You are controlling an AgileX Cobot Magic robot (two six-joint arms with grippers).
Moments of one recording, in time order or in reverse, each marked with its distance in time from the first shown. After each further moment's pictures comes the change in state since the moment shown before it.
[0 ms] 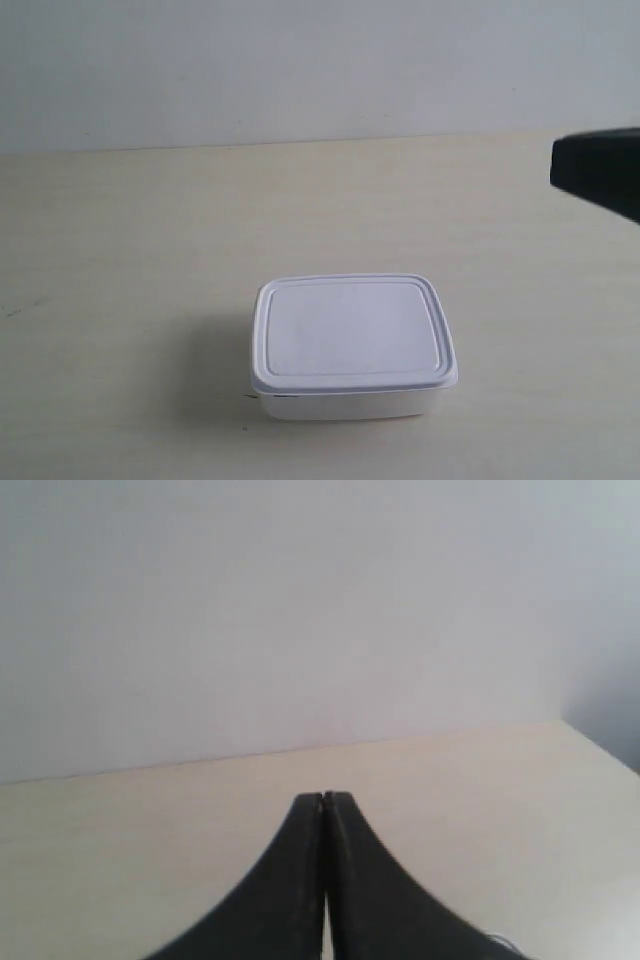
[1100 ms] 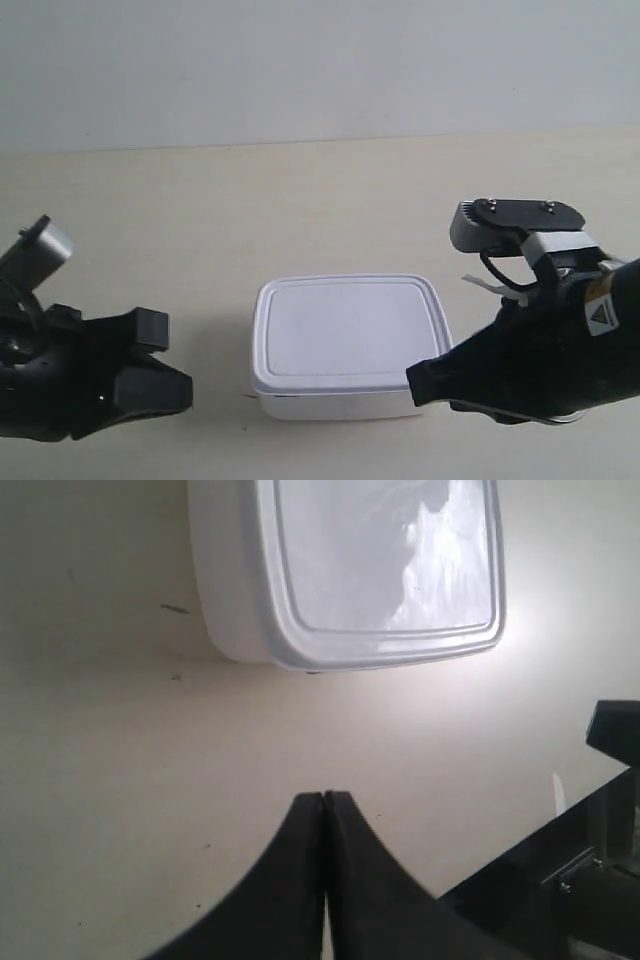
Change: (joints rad) left arm -0.068 0.527 0.268 -1.196 0.189 0.637; right arm 0.000 0.576 0.022 0.040 0.143 0.243
